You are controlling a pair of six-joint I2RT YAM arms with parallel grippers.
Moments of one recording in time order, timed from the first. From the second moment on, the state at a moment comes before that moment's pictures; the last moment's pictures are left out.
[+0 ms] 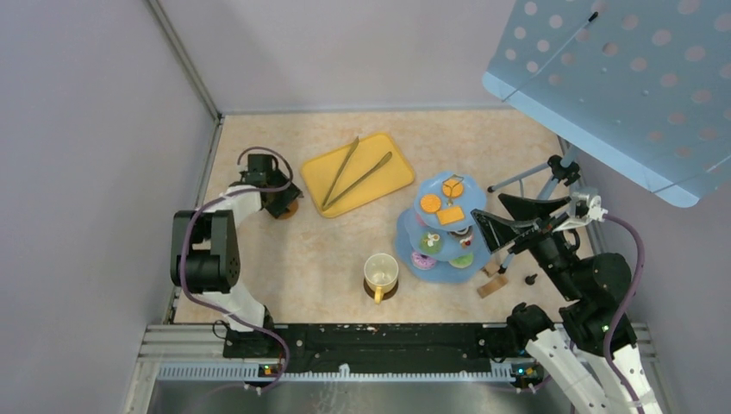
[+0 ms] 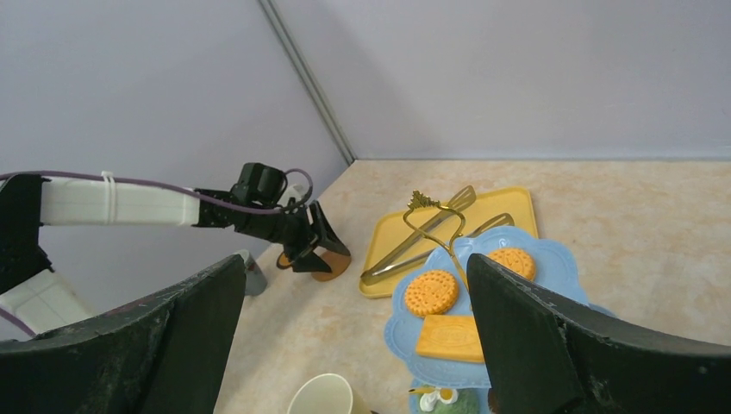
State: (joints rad) left arm 0.03 1.71 1.00 -0.25 0.07 -0.80; right arm 0.42 0.26 0.70 -0.17 -0.15 0.47
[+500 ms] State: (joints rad) left arm -0.52 1.51 0.75 -0.14 0.04 -0.93; right arm 0.42 0.25 0.70 -0.17 -0.15 0.47
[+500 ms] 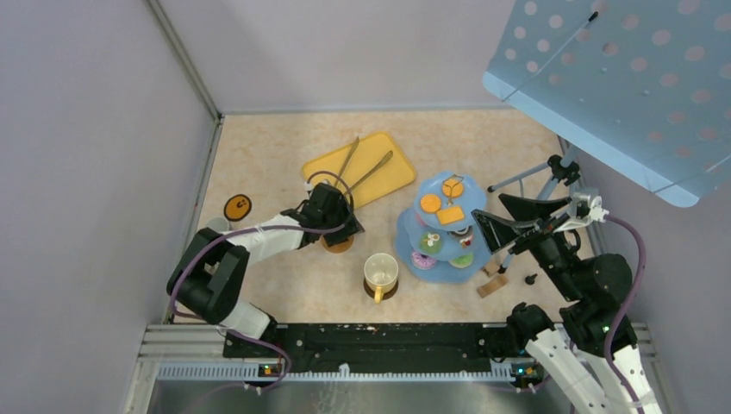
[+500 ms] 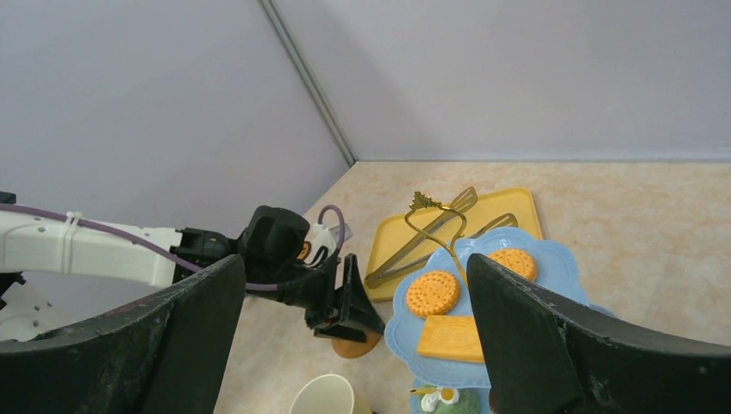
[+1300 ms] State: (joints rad) left arm -0.61 1.71 0.97 -0.15 0.17 -0.89; right arm 0.42 0.24 0.72 -0.21 -0.15 0.48
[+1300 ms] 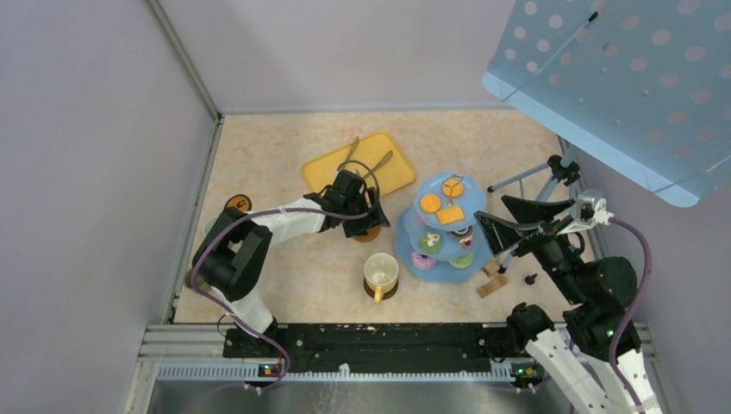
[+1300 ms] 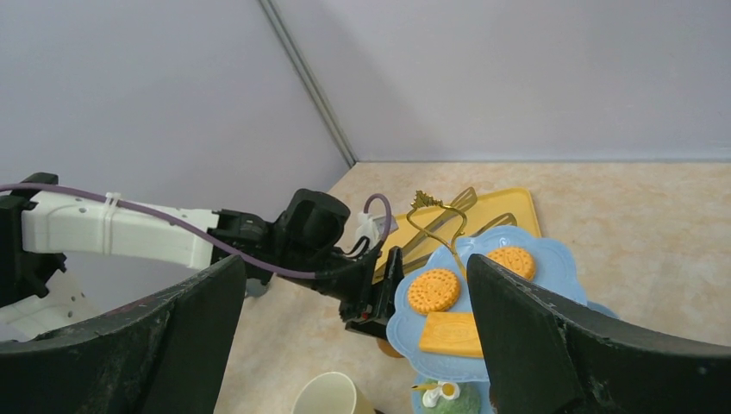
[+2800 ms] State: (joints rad) left arm 0.31 1.45 0.97 -0.57 -0.25 -0.59; right arm 0.42 0.22 0.68 -0.17 -0.16 0.50
